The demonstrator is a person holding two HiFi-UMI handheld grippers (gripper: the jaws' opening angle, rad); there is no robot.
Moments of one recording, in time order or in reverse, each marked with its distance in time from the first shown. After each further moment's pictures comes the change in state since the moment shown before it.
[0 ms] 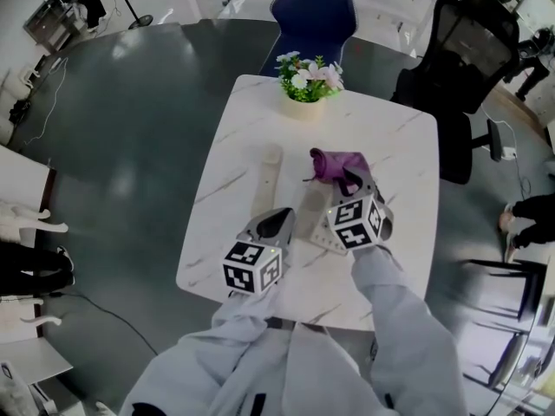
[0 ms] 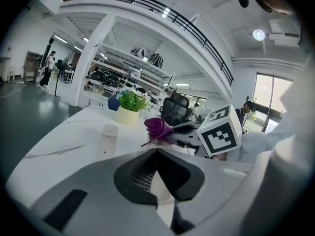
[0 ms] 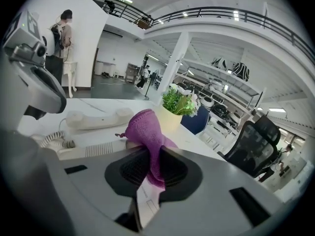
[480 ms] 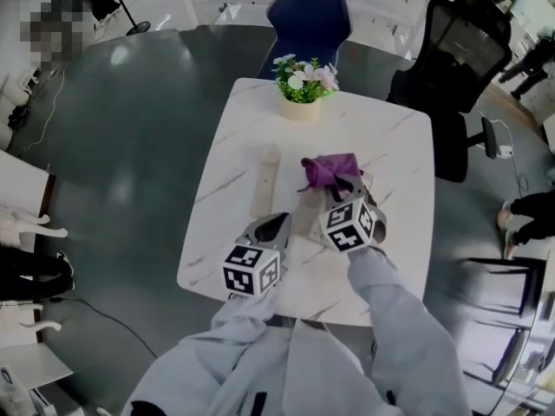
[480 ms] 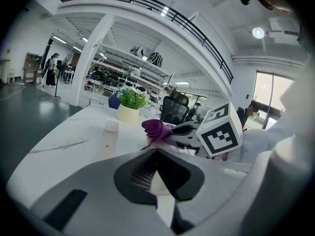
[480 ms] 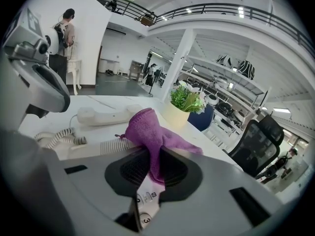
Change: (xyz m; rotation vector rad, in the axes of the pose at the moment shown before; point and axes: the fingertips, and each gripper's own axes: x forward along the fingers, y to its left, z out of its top) left arm -0.013 -0.003 -0.014 0.010 0.018 0.007; right arm -0.007 0.026 -0.010 -0.024 0.038 0.045
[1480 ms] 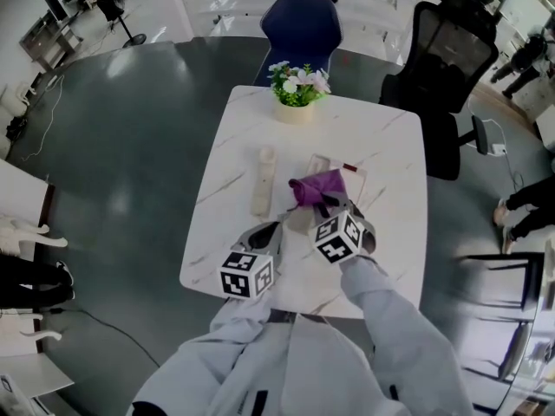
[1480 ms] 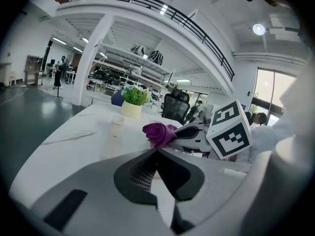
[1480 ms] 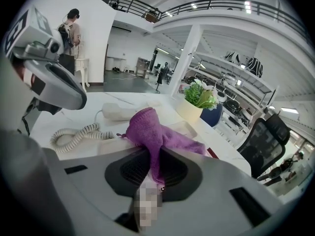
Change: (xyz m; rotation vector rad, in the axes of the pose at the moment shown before) left arm -0.028 0.003 -0.025 0.008 0.024 0.024; right arm -0.024 0.053 -0.016 -0.022 0.048 0.079
